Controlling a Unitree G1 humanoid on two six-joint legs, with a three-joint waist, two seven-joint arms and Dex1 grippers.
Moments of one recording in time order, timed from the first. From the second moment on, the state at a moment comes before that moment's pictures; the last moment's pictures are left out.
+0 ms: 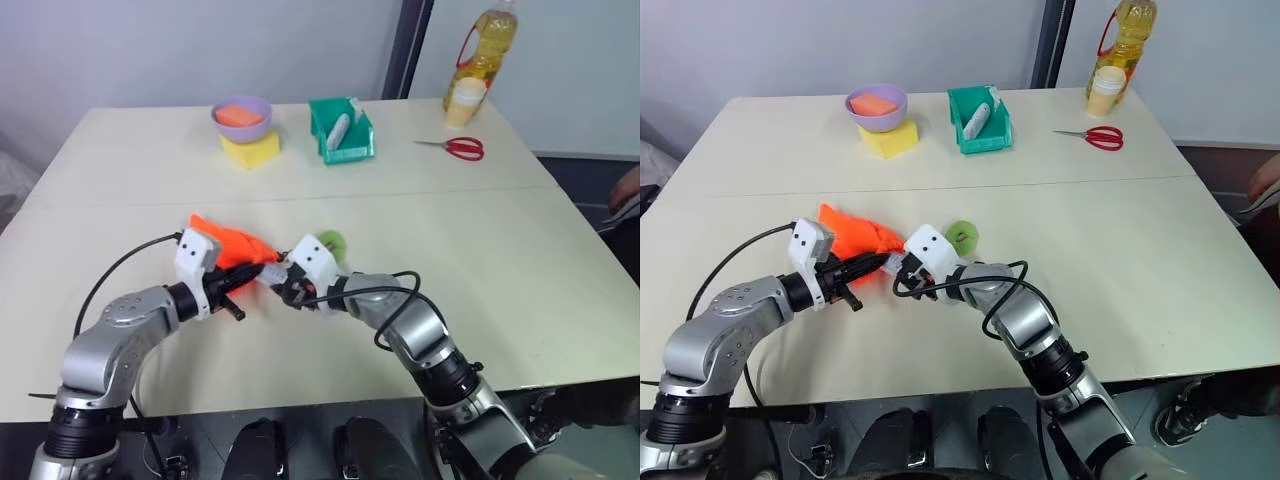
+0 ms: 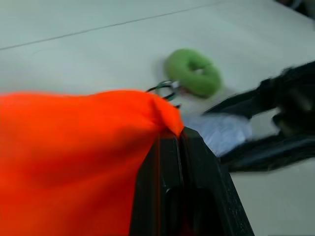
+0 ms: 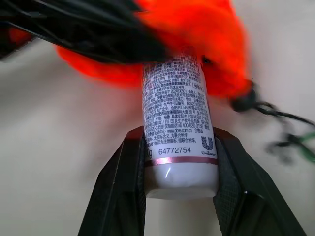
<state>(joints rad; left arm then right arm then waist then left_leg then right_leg) -0.17 0.55 0.10 -0.38 -0.57 0.74 -0.63 -0.53 -0.12 0.43 -0.13 0.13 0.84 0.56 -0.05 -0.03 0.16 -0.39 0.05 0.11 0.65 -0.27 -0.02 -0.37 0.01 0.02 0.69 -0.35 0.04</state>
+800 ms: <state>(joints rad) -0.10 0.65 0.15 -0.47 -0.66 0.84 -0.66 -0.67 -0.06 0.52 0.02 0.09 0.79 0.60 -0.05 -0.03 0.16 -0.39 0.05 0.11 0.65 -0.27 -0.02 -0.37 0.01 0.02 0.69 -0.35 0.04</state>
